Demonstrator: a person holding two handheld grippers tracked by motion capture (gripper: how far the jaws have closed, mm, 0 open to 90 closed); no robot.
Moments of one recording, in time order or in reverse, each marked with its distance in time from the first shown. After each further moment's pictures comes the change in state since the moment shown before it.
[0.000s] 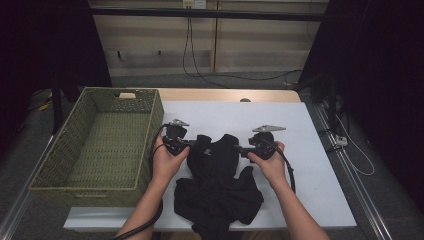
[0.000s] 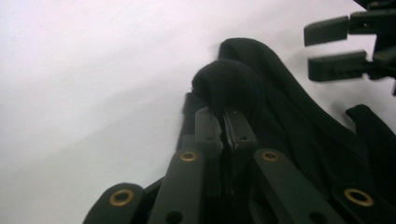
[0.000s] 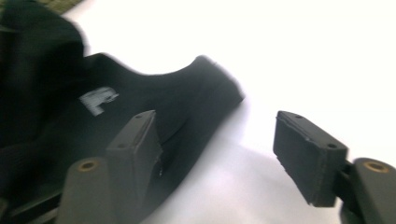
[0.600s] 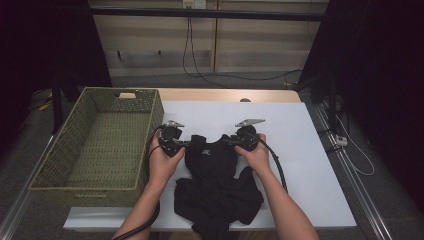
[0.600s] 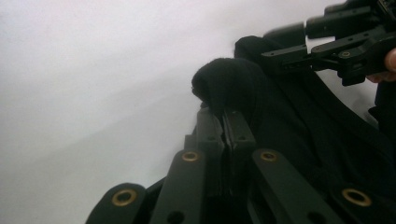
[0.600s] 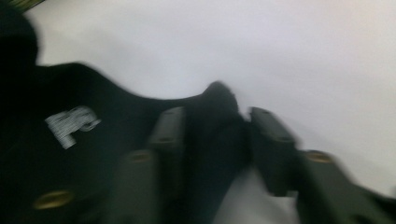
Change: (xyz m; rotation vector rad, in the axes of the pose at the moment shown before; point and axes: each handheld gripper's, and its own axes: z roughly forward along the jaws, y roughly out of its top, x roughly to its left) left arm 0.007 -0.006 -0.003 0.000 0.031 -0.026; right arm 0.011 0.015 0.052 0.064 0.087 -0.097
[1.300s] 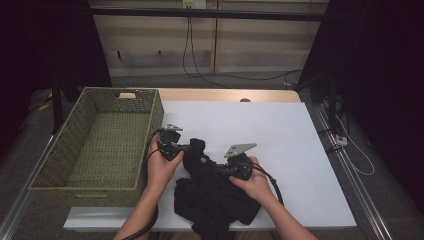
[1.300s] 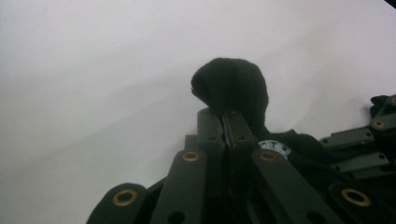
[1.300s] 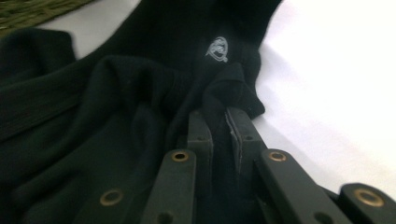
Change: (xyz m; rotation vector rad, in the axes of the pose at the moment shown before) left arm -0.004 -0.010 -0.007 0.016 -0.005 -0.007; right arm 0.077 -0.041 -0.034 0.028 0.233 -0.187
